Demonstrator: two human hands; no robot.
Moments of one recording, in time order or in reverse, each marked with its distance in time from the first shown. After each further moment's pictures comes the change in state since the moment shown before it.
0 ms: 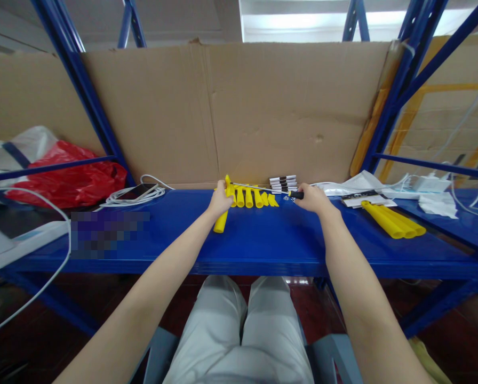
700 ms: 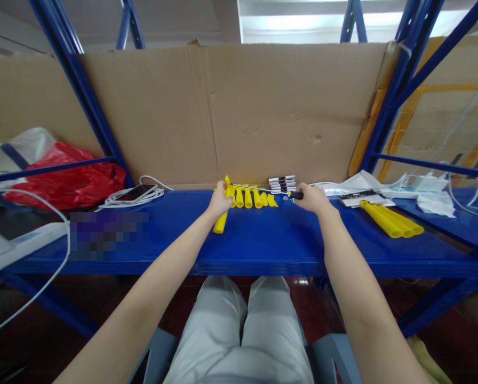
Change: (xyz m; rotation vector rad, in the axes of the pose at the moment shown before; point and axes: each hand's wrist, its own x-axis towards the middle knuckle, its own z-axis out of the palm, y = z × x) left_hand 0.005 -0.005 0.005 -0.003 -0.006 0.002; right_hand -0.003 -0.005 -0.005 -0.038 -0.019 0.027
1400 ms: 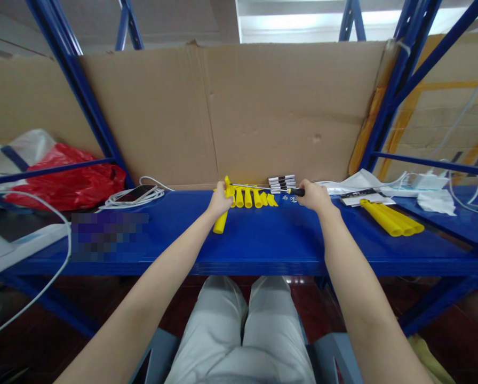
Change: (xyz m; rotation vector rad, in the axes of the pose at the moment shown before) left_hand 0.000 -0.002 0.000 -0.005 -0.020 0.005; right_hand 0.000 0.001 -0.001 -0.003 0.076 0.053
